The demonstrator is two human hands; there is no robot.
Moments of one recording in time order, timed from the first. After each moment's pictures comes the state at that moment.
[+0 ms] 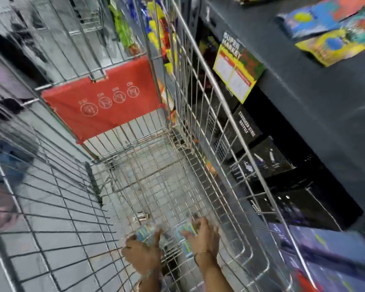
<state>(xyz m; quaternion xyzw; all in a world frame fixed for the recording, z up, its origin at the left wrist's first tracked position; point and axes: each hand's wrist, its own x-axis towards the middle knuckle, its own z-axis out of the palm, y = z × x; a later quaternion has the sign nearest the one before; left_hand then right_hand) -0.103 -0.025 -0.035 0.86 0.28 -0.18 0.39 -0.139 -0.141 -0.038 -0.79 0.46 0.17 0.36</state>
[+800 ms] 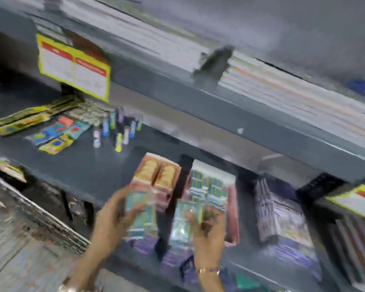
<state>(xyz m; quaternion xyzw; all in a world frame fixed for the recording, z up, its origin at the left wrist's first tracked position) -0.236 -0.207 0.339 0.60 -0.47 -0.27 0.59 -0.427 -0.247 0.353 -0.54 0.57 -0.44 0.43</state>
